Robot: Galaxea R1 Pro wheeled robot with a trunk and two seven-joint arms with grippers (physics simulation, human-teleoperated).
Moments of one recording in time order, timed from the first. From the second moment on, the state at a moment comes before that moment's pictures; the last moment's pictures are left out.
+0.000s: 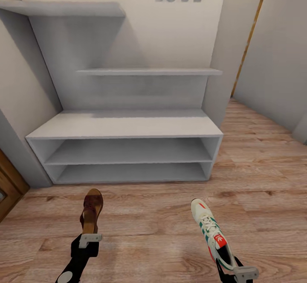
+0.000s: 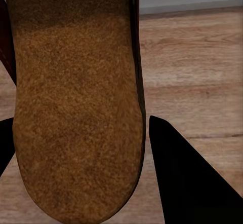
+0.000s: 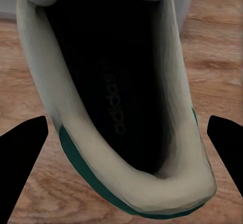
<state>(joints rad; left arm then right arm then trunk) -0.24 0.03 0.08 -0.72 -0.09 -0.20 0.02 -0.35 -0.13 0.32 -0.03 -0.29 -0.97 0.05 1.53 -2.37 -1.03</state>
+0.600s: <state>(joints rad) -0.43 0.01 0.07 -0.74 -0.10 0.14 0.01 -0.35 -0.45 0.11 -0.03 -1.03 -0.94 0.05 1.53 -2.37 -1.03</state>
